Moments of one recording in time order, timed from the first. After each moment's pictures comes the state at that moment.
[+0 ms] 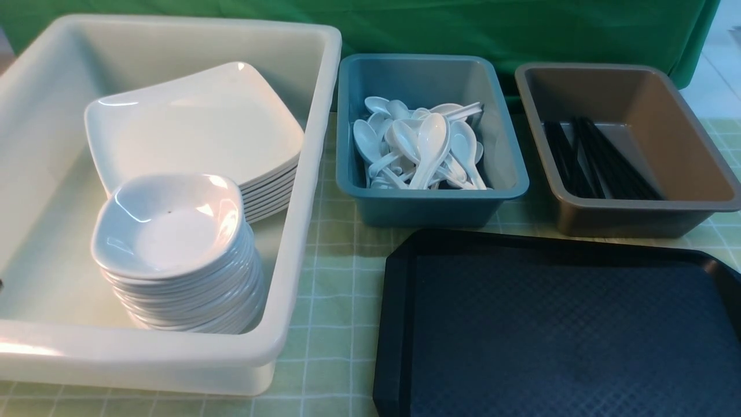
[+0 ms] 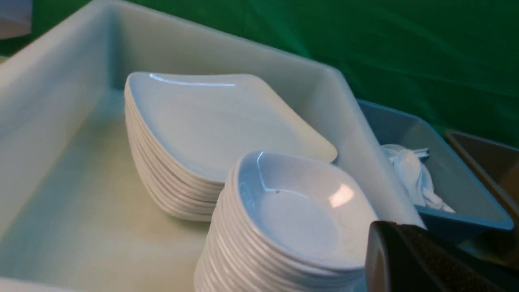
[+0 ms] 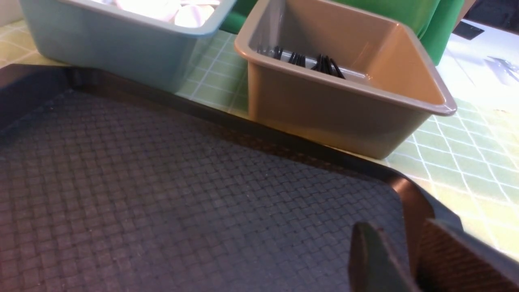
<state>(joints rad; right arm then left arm) 0.11 0.03 0.01 0.01 0.22 -0.15 0.27 0.24 -0.44 -0.65 0.57 0.34</state>
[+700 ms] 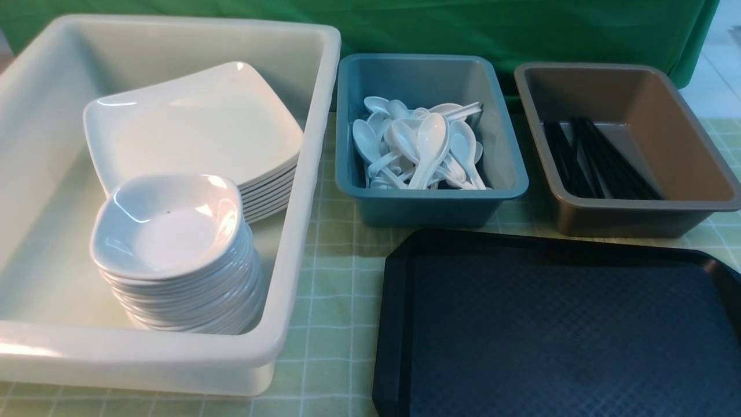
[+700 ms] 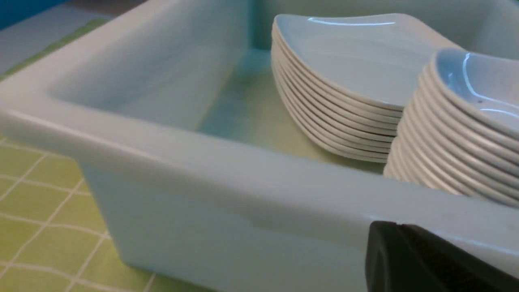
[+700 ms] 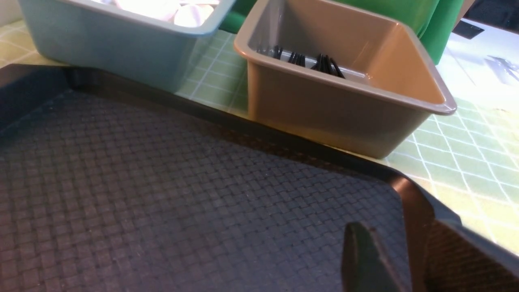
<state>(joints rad) 0.11 0.03 0.01 0.01 0.22 -0.15 0.27 0.06 -0.07 -0.29 0.29 0.17</state>
